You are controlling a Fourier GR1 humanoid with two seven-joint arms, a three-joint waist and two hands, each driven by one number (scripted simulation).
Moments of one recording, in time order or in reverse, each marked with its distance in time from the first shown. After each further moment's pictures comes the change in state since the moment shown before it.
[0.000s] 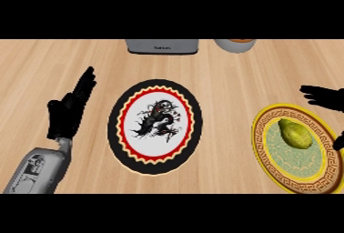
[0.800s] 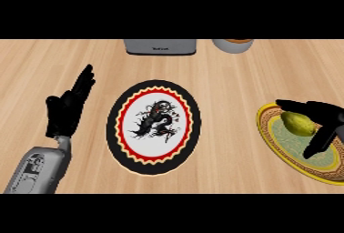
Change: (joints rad) left arm -0.006 -0.039 0.056 -0.019 -0.052 -0.038 0.042; right arm 0.008 0.139 0.036 0.079 0.209 -0.088 -0.112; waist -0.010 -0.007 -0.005
